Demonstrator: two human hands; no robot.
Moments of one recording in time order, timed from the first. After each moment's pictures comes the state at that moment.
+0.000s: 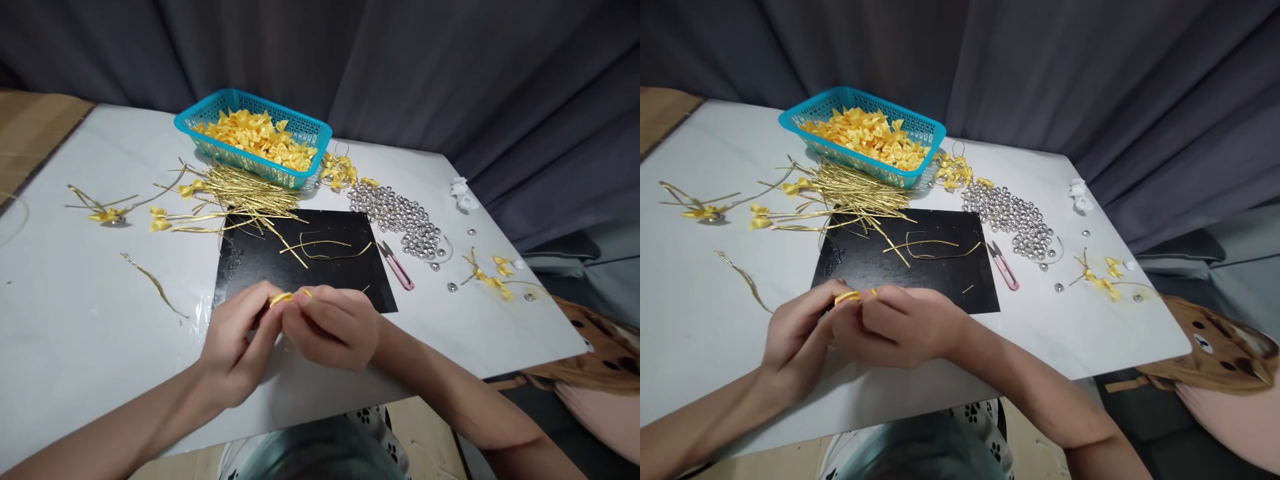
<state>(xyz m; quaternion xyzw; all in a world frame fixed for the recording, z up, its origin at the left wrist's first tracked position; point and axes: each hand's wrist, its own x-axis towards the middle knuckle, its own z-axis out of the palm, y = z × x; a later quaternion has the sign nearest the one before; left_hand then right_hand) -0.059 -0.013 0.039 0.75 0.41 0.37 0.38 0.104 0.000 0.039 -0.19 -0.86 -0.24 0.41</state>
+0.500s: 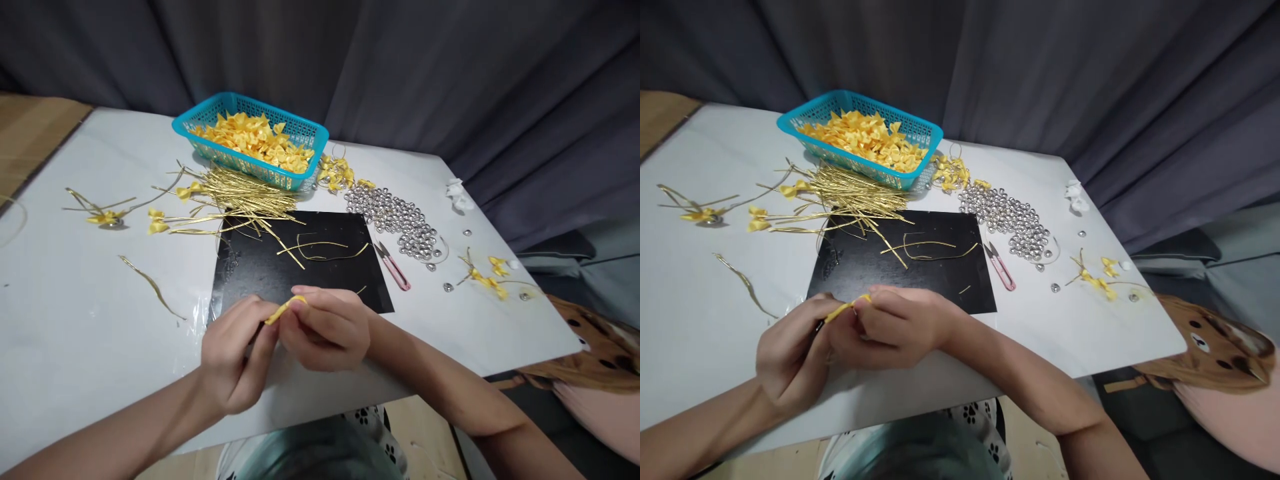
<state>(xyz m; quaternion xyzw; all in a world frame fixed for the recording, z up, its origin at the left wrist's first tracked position) -0.060 -0.021 0.030 0.80 0.33 0.45 0.24 0.103 0.001 0.019 -0.15 -0.83 -0.20 0.50</state>
